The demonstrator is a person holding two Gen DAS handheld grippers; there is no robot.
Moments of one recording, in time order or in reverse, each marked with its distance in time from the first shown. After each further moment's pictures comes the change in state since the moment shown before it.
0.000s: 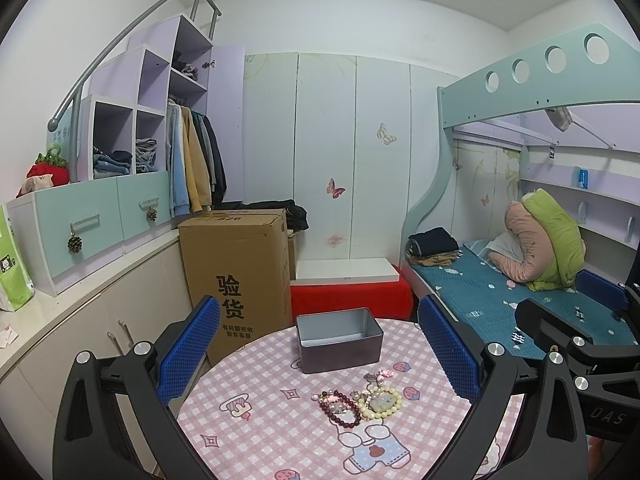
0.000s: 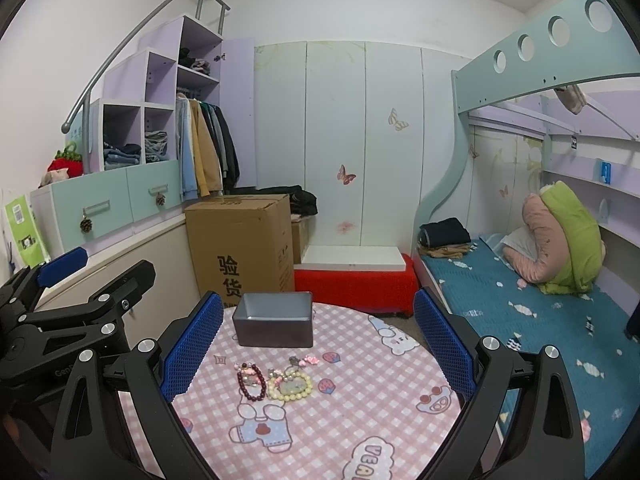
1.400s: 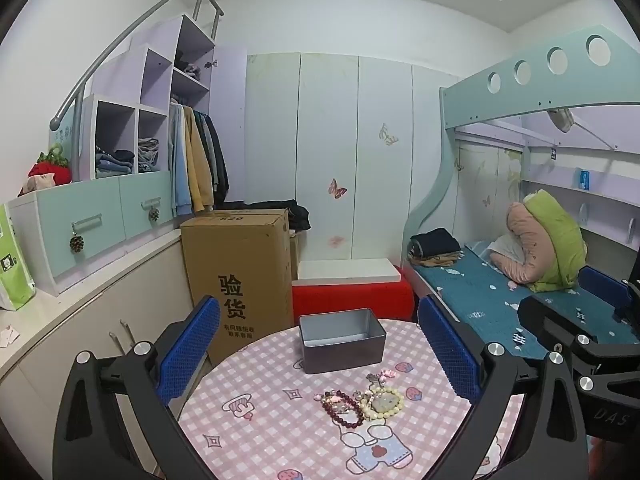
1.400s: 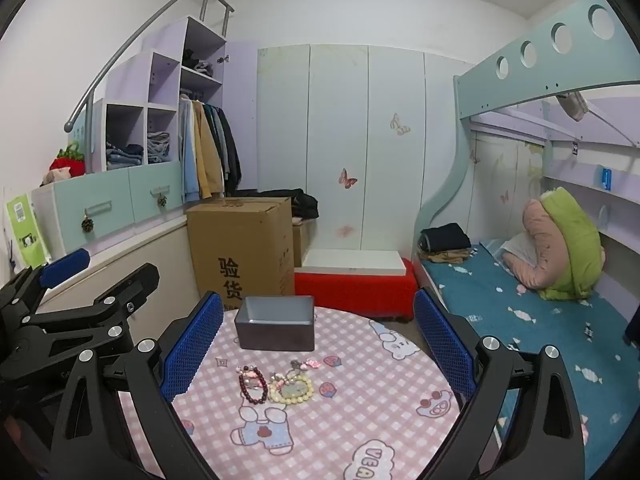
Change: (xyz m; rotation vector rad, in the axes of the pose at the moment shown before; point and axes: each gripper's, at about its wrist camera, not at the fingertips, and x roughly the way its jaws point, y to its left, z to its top) left arm 0.001 0.007 0.004 0.006 -0.004 0.002; right arm -0.001 0.004 0.001 -0.003 0.003 -0.002
